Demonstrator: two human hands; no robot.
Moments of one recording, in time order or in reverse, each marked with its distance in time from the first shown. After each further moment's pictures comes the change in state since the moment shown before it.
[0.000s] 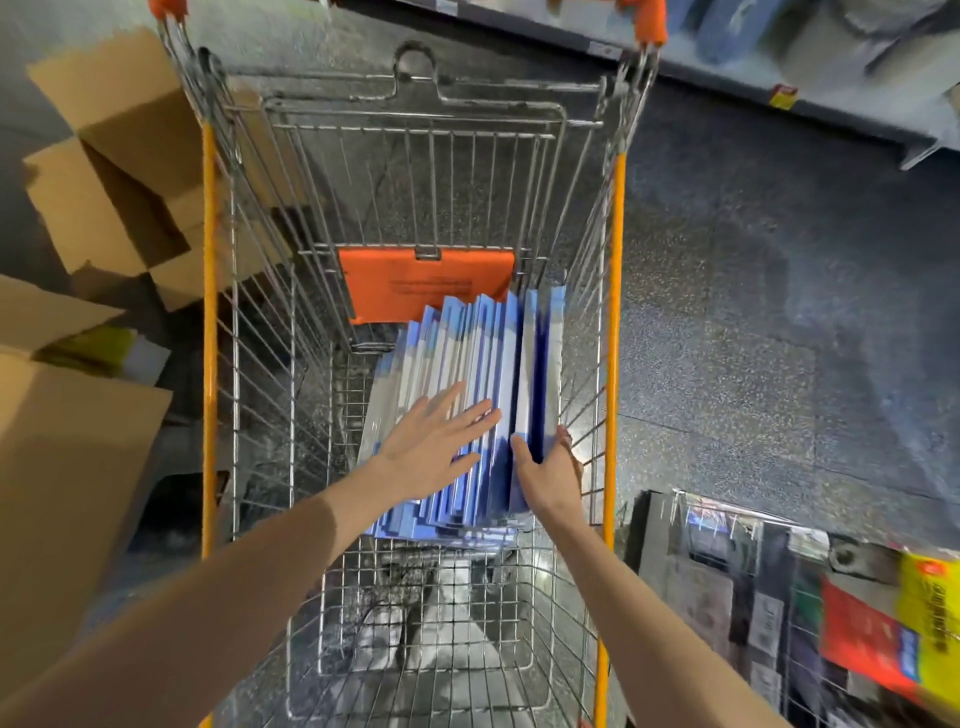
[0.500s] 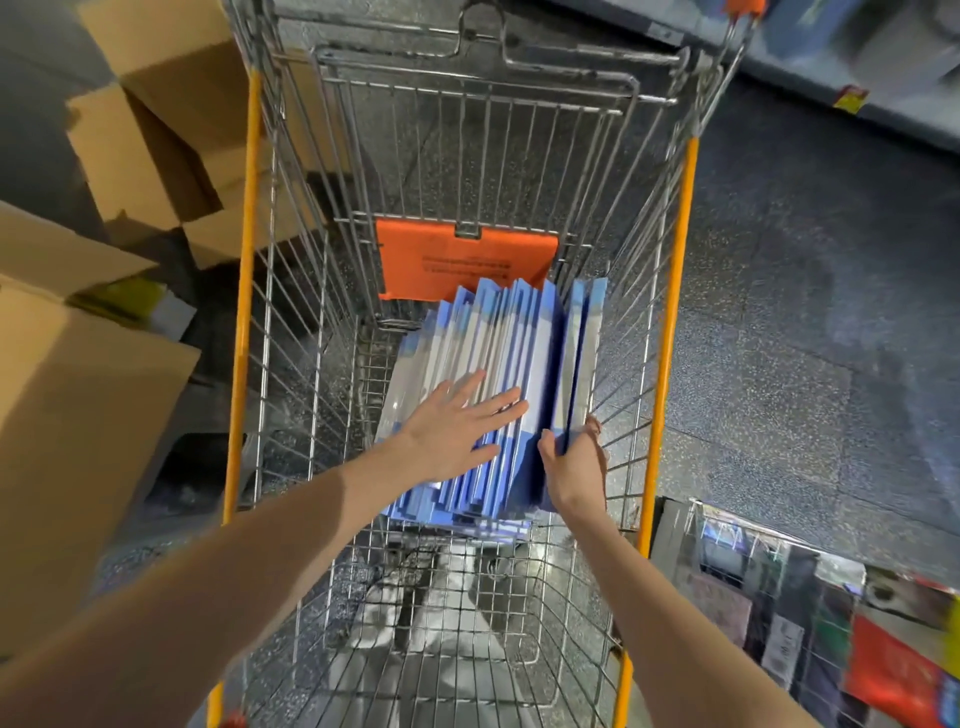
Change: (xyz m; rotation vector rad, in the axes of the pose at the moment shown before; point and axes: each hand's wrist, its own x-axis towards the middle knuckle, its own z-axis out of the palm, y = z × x) left_hand 0.001 -0.014 0.014 -0.018 -0.061 -0.002; right_hand 0.012 -0.001 0.009 -0.027 0.041 -0.082
